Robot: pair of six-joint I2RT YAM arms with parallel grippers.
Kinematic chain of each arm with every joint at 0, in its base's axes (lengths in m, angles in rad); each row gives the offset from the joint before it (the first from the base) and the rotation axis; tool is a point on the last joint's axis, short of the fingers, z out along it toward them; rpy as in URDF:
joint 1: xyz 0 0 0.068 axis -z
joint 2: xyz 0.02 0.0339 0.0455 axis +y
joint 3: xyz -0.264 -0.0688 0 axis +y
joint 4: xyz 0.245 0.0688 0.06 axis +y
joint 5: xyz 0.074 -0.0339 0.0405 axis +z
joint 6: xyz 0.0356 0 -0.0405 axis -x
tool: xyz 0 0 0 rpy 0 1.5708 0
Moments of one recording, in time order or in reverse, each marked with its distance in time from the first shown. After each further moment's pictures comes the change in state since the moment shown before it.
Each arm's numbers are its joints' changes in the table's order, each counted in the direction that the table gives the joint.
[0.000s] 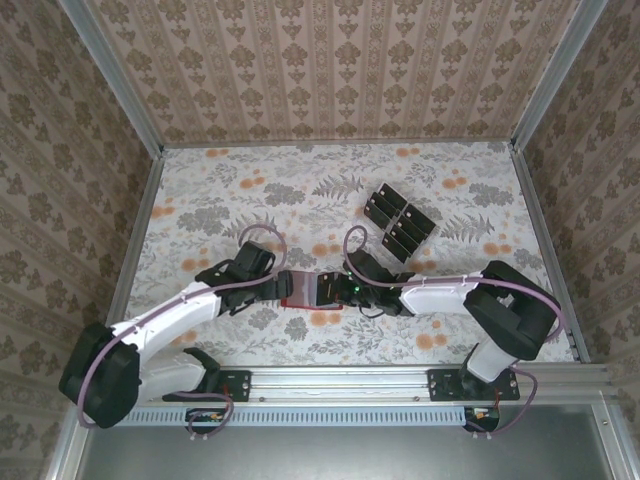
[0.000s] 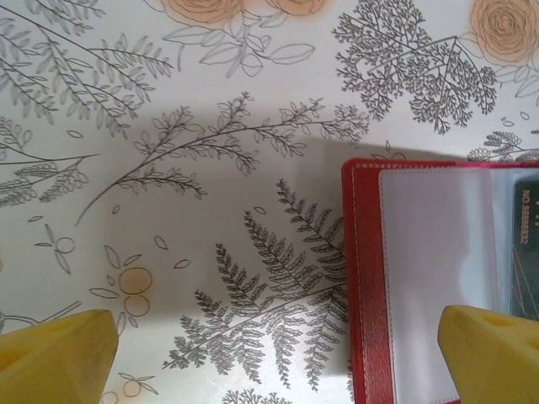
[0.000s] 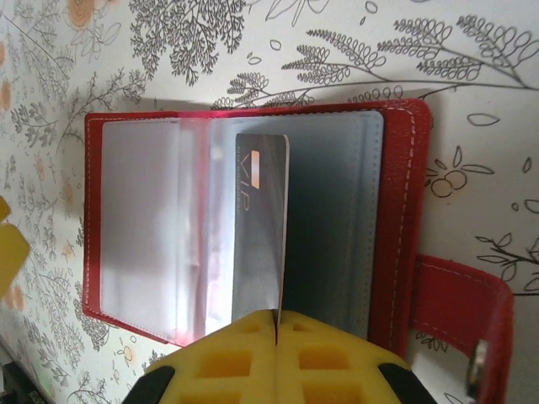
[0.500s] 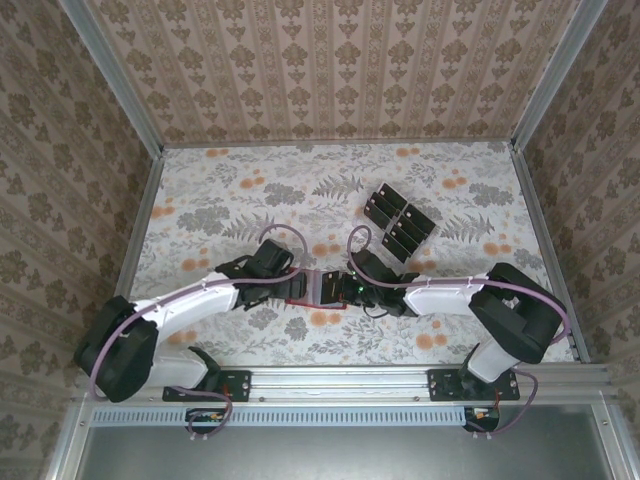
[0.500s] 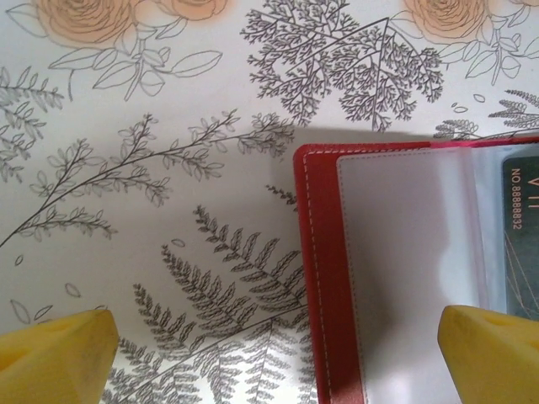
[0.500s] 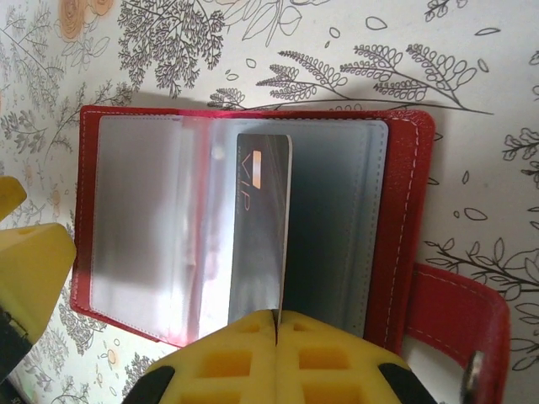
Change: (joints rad) left arm 0.081 0.153 -0.078 -0.057 0.040 -0.038; right arm 0.019 -0.019 0.020 0.006 -0.011 0.030
